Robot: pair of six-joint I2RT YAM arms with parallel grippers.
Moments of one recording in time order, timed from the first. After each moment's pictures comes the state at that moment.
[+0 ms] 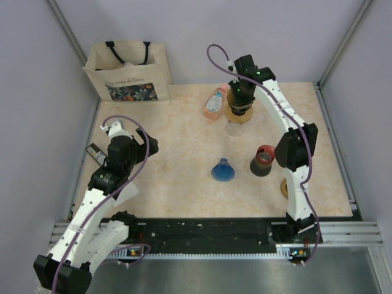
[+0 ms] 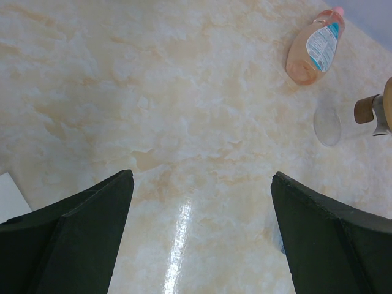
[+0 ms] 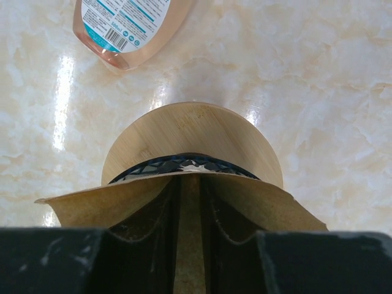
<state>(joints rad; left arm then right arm) -0.30 0.77 0.74 -0.43 -0.22 -0.66 0.39 2.20 2.29 -1.09 0.04 0.06</state>
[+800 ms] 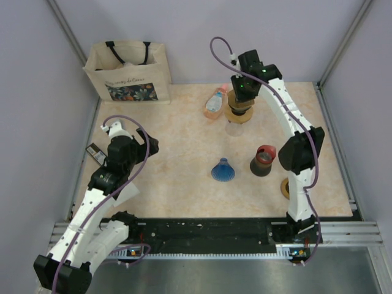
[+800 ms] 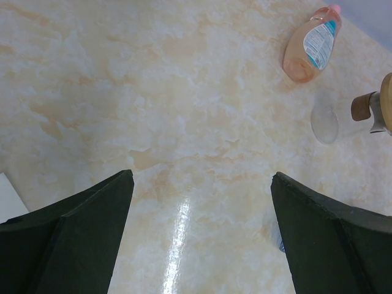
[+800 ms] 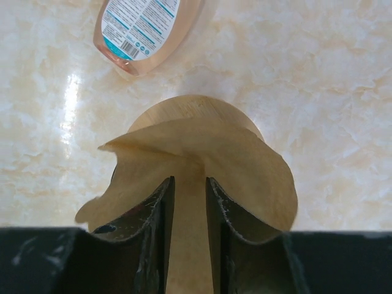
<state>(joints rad) -0.30 0.77 0.74 -0.43 -0.21 -0.66 0.39 2.14 2.29 -1.09 0.04 0.07</state>
